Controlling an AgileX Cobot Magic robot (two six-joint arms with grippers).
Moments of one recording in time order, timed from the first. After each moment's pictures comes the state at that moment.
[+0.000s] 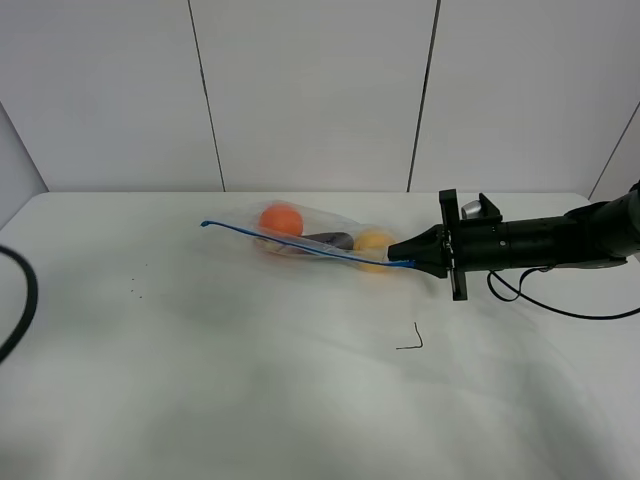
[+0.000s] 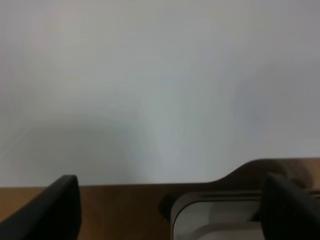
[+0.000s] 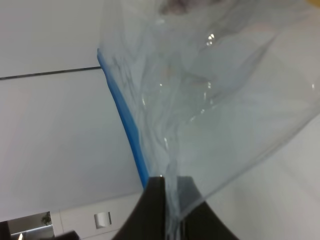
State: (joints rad) left arm -0.03 0.62 -0.59 0.03 1.09 -0.01; right arm -0.04 2.07 -1.01 1.56 1.20 -0.88
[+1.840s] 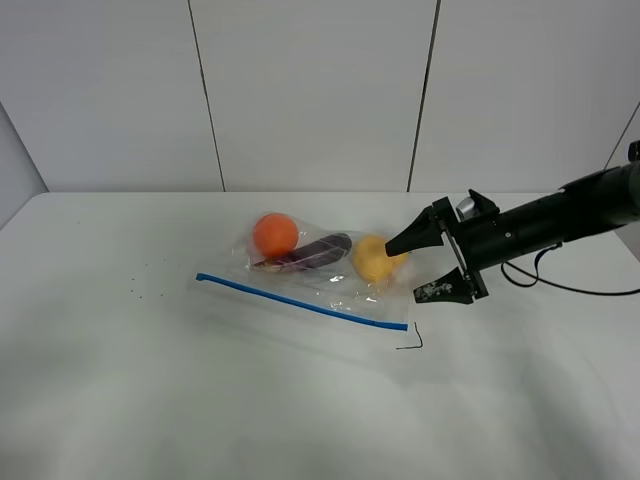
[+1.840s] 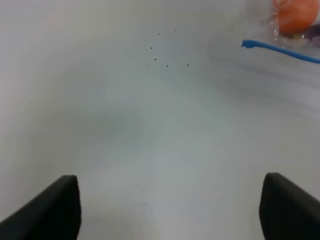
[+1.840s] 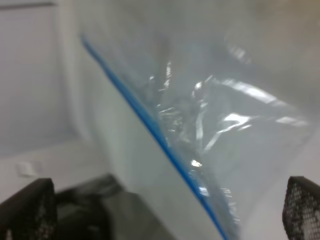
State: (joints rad) left arm 0.03 0.00 -0.50 0.03 1.05 -0.01; right arm -0.04 2.07 -1.20 1.14 1.20 -0.63
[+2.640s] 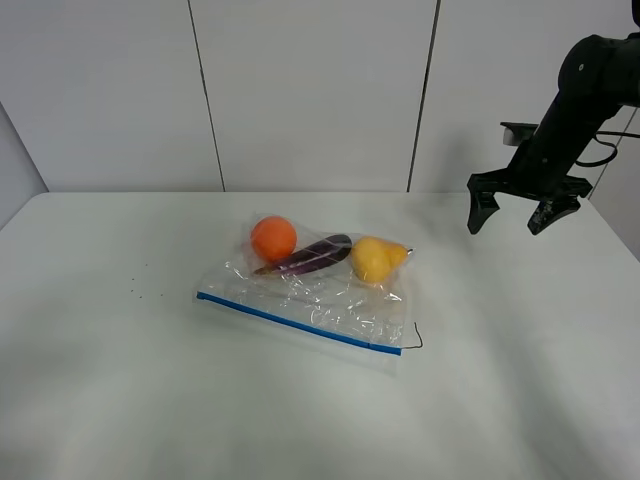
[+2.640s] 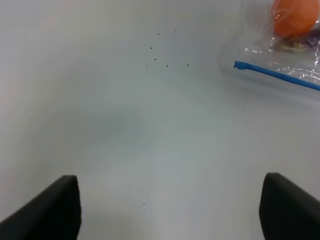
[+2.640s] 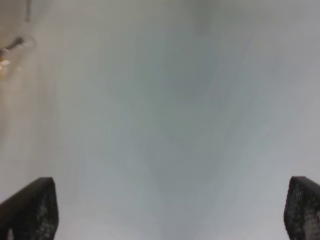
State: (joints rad) left arm 0.03 0.00 -0.50 0.03 1.05 -0.01; right arm 0.01 2.07 -1.72 0.13 1.21 -0.08
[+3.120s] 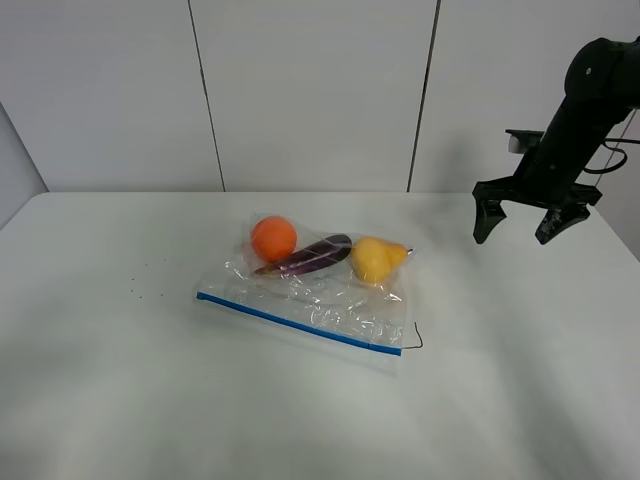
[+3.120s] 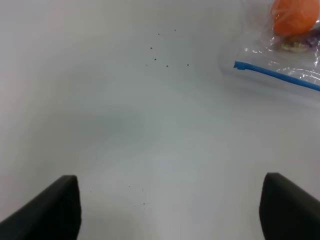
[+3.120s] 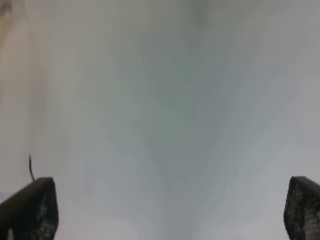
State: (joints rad) left arm 0.03 0.00 -0.50 0.03 1.05 -0.01; right arm 0.01 1.99 -1.60 0.12 1.21 -0.07
